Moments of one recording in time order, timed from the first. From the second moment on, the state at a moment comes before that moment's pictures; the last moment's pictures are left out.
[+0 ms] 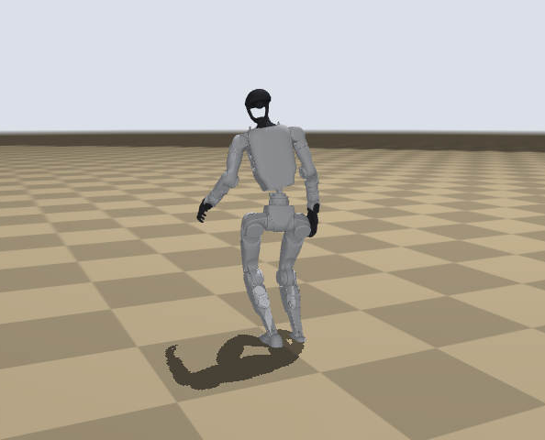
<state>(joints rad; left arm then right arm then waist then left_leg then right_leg) 0.30 0.51 0.20 0.27 0.11 -0.27 -0.01 -0.04 -0.18 0.14 1.12 0.04 -0.14 0.13 0.03 -0.23 0.06 -0.57 -0.10 0.19 1.15 -0.66 0.14 -0.61 0.05 0.09 1.06 -0.62 0.19</state>
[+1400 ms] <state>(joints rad) 0.46 0.11 0.43 -0.20 -0.93 -0.27 -0.03 0.36 -0.25 -0.08 0.00 0.38 -0.21 -0.06 -0.07 -0.28 0.00 -0.50 -0.36 0.00 1.12 -0.59 0.10 -0.77 -0.13 0.12 2.05 -0.06 0.09</state>
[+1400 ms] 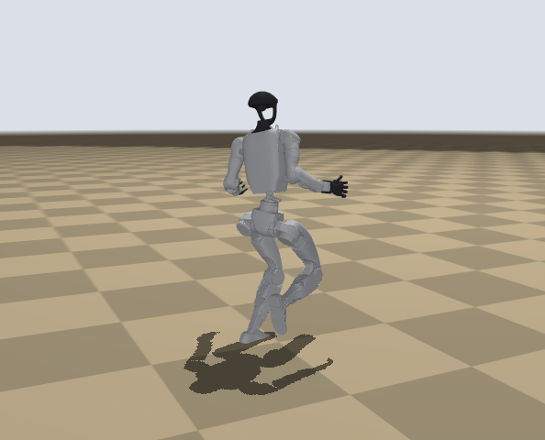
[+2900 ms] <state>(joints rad) 0.61 0.30 0.23 -0.26 -0.72 -0.17 -0.26 0.20 -0.39 0.04 -0.39 0.24 -0.21 0.07 -0.01 -0.27 -0.01 -0.67 -0.38 0.08 1.05 -0.16 -0.05 -0.58 -0.33 0.03 1.60 -0.14 0.18</state>
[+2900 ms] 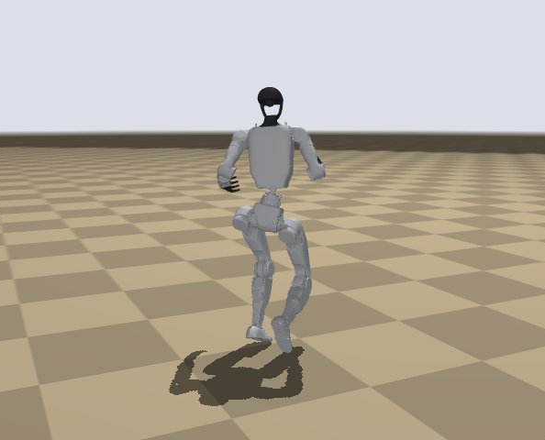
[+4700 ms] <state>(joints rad) 0.27 0.17 0.14 1.32 -0.50 -0.11 0.07 0.02 -0.36 0.26 0.30 0.15 -0.19 -0.10 0.01 -0.25 0.07 -0.59 -0.18 0.40 1.26 -0.71 0.22 -0.39 -0.34 0.11 1.77 -0.29 0.10</state>
